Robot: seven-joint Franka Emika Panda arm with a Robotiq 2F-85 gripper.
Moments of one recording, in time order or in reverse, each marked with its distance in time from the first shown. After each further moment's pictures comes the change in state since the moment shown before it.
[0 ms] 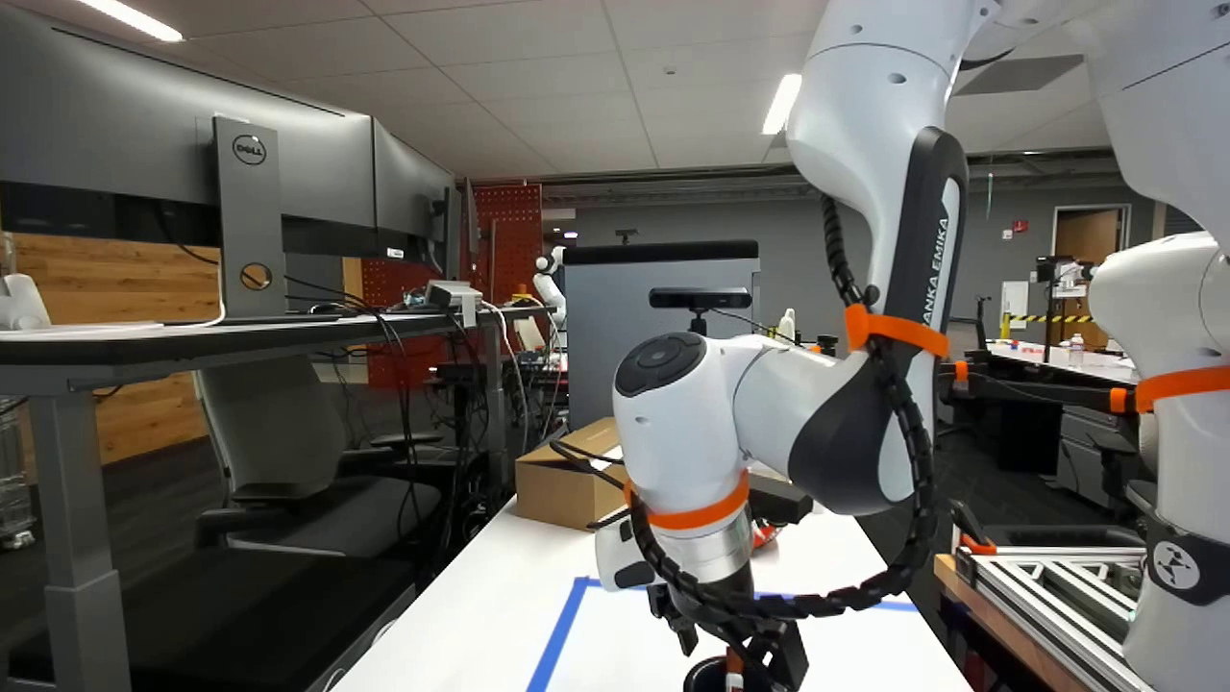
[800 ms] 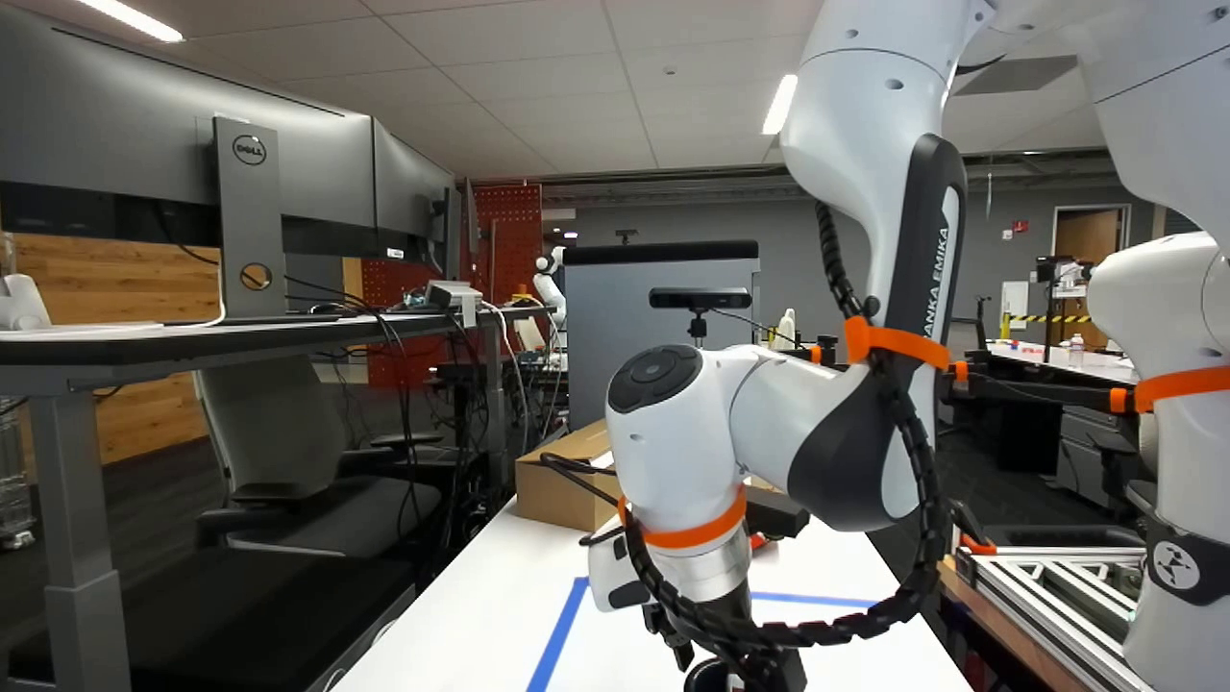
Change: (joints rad) arm 0.024 0.028 0.001 0.024 -0.002 -0.002 0.007
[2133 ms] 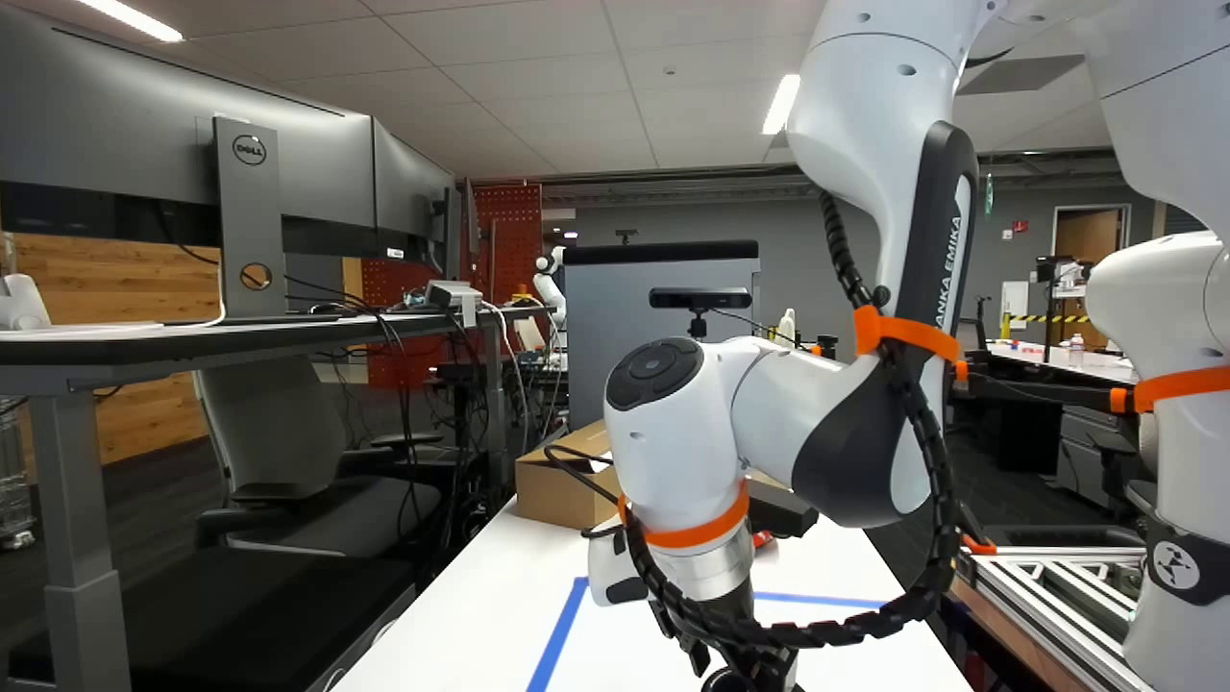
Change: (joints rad) arm 0.028 -0.018 -0.005 0.000 0.000 -0.039 0.073
